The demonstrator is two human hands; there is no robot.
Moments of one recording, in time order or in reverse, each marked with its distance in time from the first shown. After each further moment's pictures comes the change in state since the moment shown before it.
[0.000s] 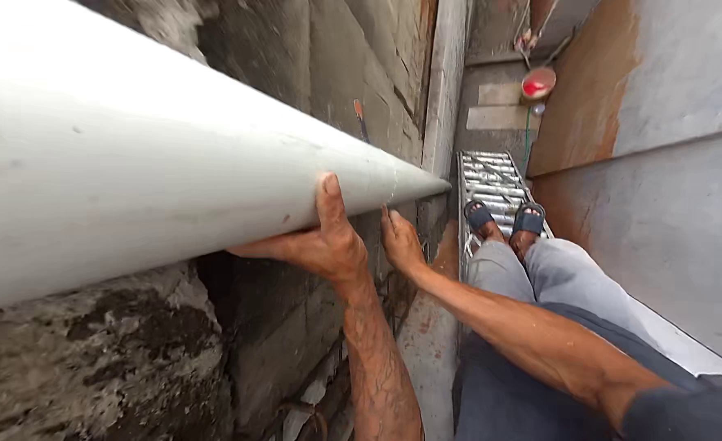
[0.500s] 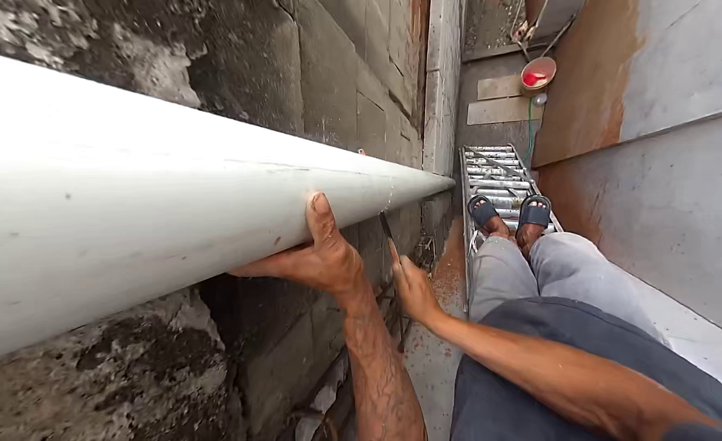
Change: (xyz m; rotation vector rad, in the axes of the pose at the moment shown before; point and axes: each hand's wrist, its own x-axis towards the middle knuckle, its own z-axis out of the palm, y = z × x) left_hand 0.002 -0.001 0.000 0.026 0.021 0.023; right_hand -0.047 0.025 0.003 0.039 -0.060 0.002
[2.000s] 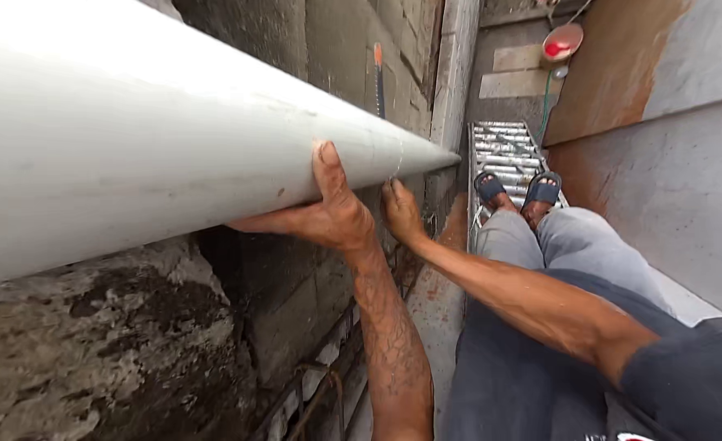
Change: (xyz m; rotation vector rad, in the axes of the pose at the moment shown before) left_hand -0.015 0.007 -0.011 0.073 -0.035 -0.048; right_hand 0.025 -0.004 0.015 0.104 0.057 -0.045
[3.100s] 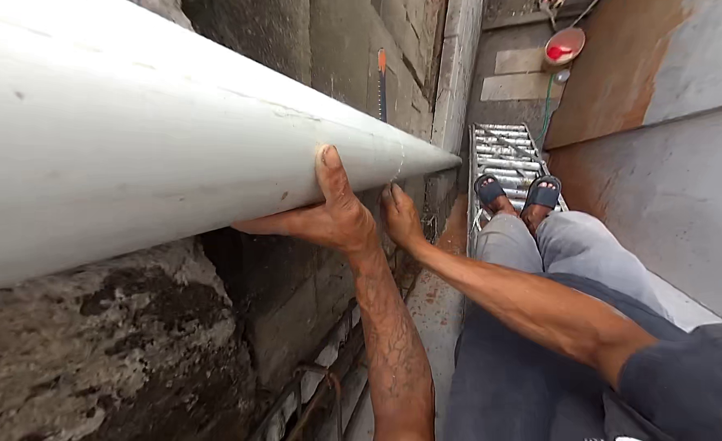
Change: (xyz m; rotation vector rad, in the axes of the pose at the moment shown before) left_hand 0.005 0.000 0.008 -0.037 0.027 0.026; right_hand -0.004 0.001 0.003 0.035 -0.016 0.044
